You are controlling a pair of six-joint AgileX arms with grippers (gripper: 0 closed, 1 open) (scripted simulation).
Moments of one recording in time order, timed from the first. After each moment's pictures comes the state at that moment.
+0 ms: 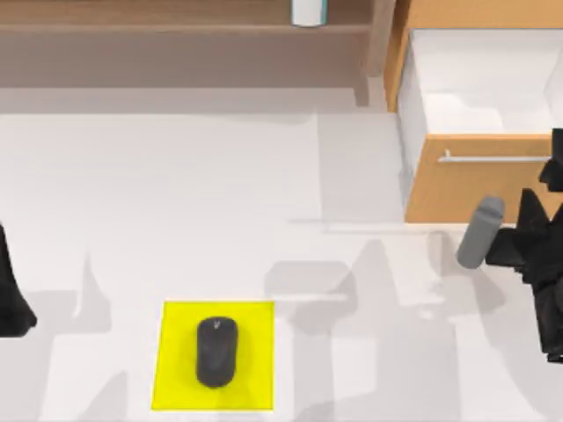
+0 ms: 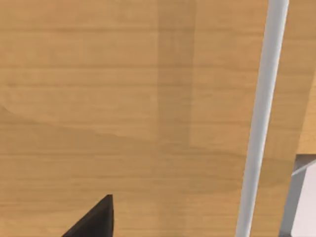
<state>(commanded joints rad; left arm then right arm) 0.00 0.00 0.00 0.00 0.00 0.00 0.41 1.99 0.28 1.69 0.54 -1.55</state>
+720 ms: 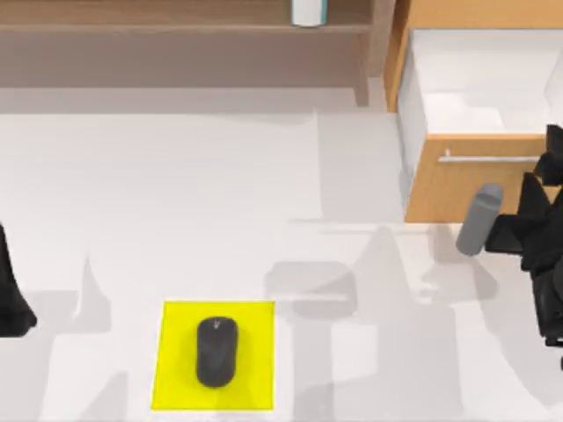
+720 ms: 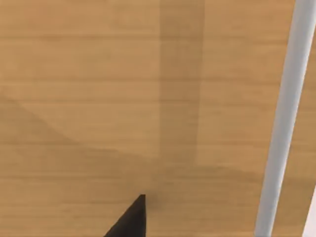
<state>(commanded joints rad) 0.00 0.00 0.00 0.00 0.00 0.00 0.38 2.00 0.34 1.65 0.51 -1.55</state>
